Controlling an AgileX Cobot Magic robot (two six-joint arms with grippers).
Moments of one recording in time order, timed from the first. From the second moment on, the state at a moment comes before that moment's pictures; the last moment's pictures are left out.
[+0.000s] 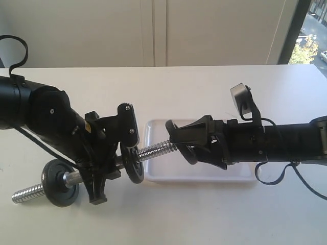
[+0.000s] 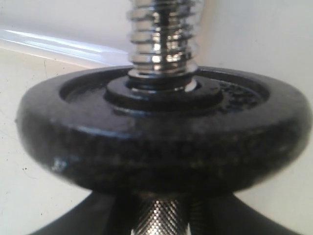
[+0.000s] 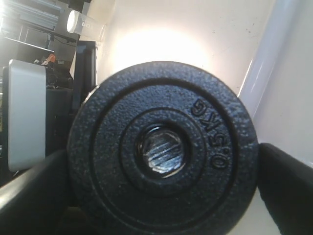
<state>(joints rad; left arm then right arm) -0.66 1.63 -0.94 -0.18 0.49 0.90 0.13 1.84 -0.71 1.73 1.14 -1.49</state>
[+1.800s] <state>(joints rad) -0.65 1.62 -0.94 -0.15 0.49 0.89 0.42 1.94 -0.87 1.78 0.98 -1.49</state>
